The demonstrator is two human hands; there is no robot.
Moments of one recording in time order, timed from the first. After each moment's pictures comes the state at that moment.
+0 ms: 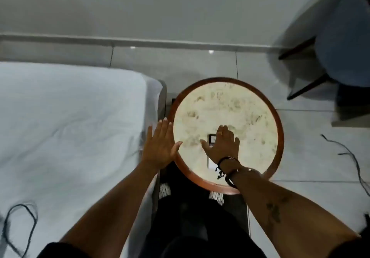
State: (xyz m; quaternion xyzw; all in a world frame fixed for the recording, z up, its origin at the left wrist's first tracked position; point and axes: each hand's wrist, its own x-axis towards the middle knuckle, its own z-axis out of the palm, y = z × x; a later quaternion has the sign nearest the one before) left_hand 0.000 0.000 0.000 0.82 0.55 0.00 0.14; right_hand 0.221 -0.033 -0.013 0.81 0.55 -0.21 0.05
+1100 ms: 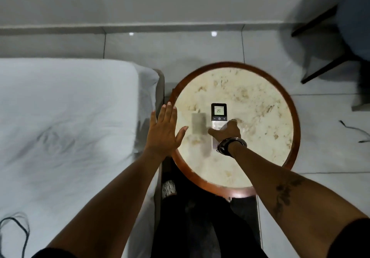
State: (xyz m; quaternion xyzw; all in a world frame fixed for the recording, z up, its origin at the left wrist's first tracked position) left_hand 0.035 0.057 -0.061 0.83 0.55 -0.03 0.11; right_hand 0.258 0.021 -0.096 0.84 0.25 -0.44 -0.19
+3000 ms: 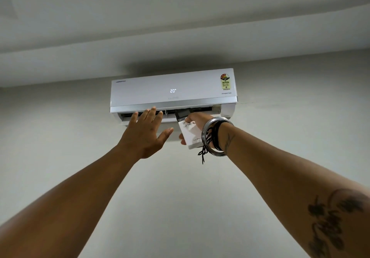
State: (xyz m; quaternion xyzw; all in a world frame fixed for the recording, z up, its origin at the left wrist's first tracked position) left_hand -0.010 0.203 0.800 0.72 0.47 0.33 -0.39; right_hand 0.192 0.181 0.833 0.41 0.61 -0.44 -0.51
